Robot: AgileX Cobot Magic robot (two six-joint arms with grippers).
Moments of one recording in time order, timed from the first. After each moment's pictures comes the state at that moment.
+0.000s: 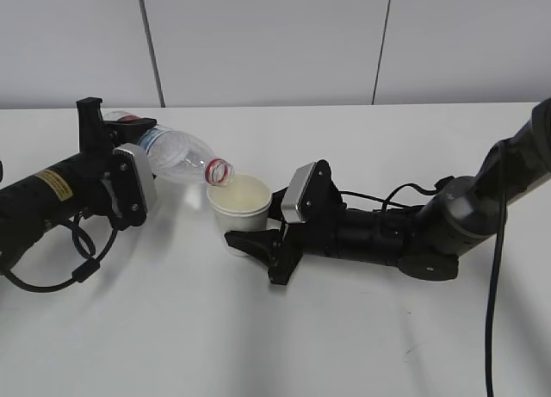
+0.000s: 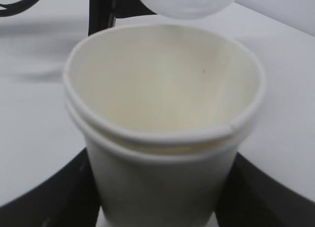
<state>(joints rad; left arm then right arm) -0.17 2.06 -0.77 0.41 -1.08 1.24 0.31 2.38 -1.14 -0.88 -1.09 0.18</state>
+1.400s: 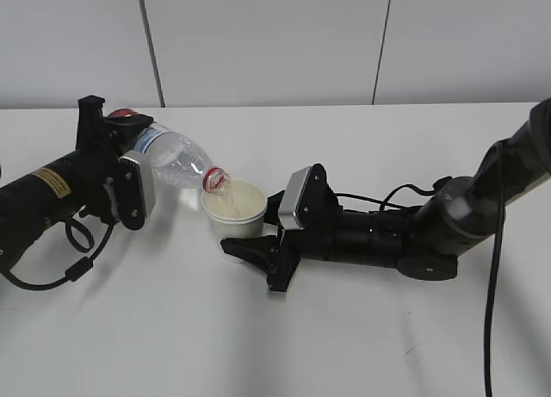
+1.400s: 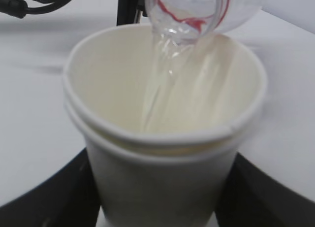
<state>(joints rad) -0.17 2.06 -0.77 0.36 -1.08 1.42 0.32 2.38 -1.14 -0.92 -1.09 0.18</state>
